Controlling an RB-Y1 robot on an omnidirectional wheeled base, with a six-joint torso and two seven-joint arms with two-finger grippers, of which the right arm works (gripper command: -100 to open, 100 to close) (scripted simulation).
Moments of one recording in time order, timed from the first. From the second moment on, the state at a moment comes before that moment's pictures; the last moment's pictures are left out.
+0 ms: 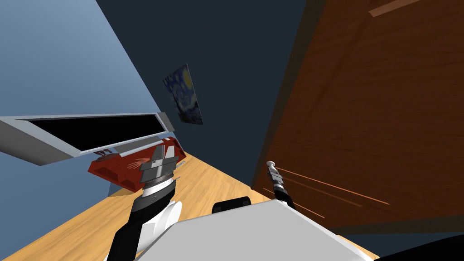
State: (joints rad) arm 0.19 -0.36 0.17 -0.87 -0.85 -0.91 -1.35
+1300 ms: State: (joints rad) arm 0.23 -0.43 0.31 -0.93 -0.79 -0.92 -1.44
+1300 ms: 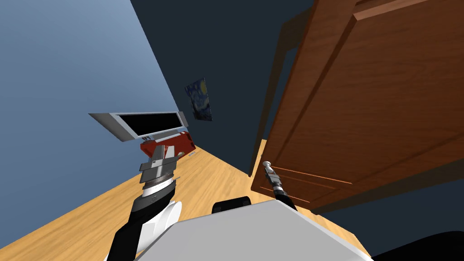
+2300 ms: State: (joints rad) arm 0.29 -0.51 0.42 -0.94 -0.74 -1.00 -1.54
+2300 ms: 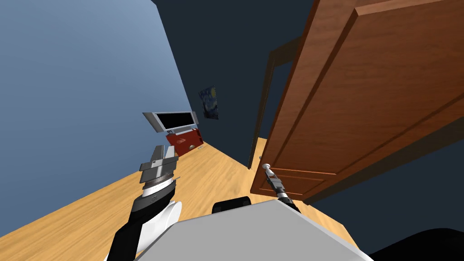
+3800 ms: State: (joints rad) arm 0.33 -0.60 0.54 -0.88 -0.69 -1.16 -1.66
